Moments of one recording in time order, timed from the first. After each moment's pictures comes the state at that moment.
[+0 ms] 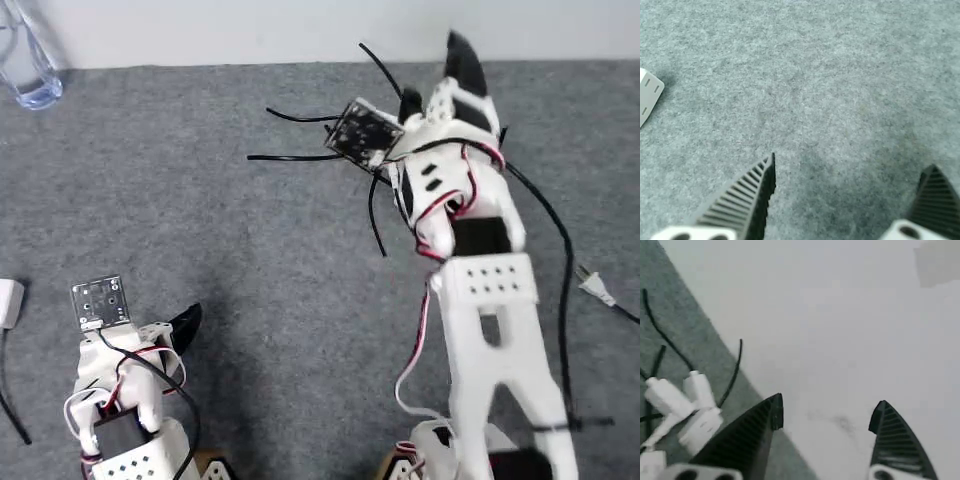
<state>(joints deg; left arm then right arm) -26.5 -103.6 96.9 63.6 -2.5 -8.4 -27.2 24.1 25.2 54.2</state>
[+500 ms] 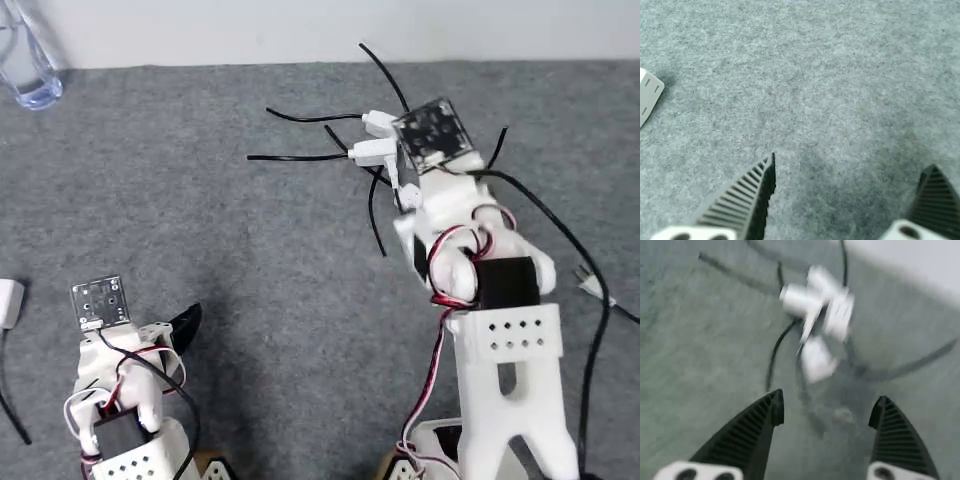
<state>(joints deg) -26.5 -103.6 96.9 63.6 -2.4 -8.4 -38.5 24.3 72.0 14.7</state>
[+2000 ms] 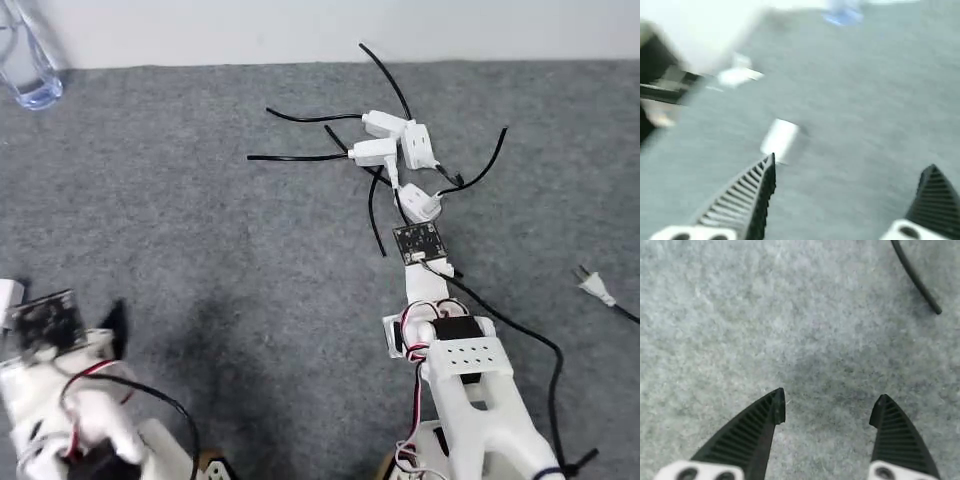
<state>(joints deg) -46.5 -103.6 72.1 71.7 -16.9 -8.4 -39.1 71.7 45.8 5.4</state>
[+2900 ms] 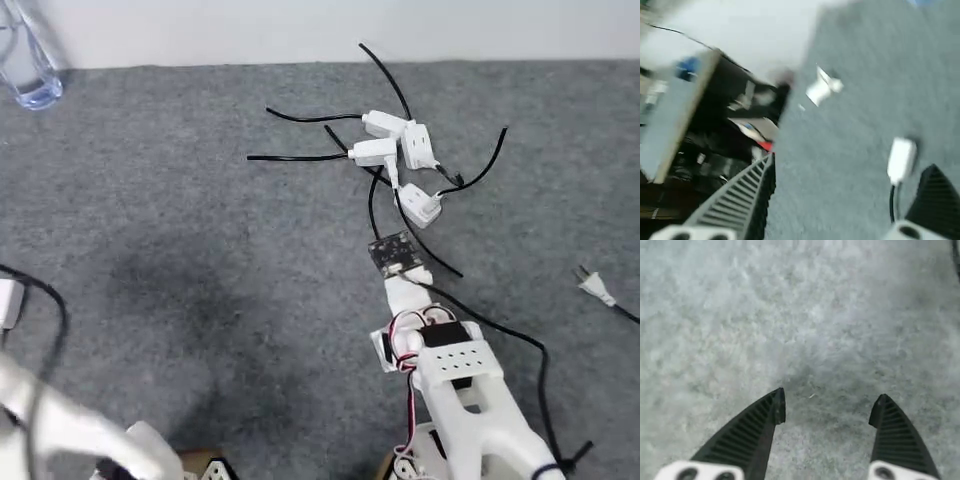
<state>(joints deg) -58.0 -33.7 9.0 69.1 -44.4 -13.4 -39.1 74.3 45.3 11.3</state>
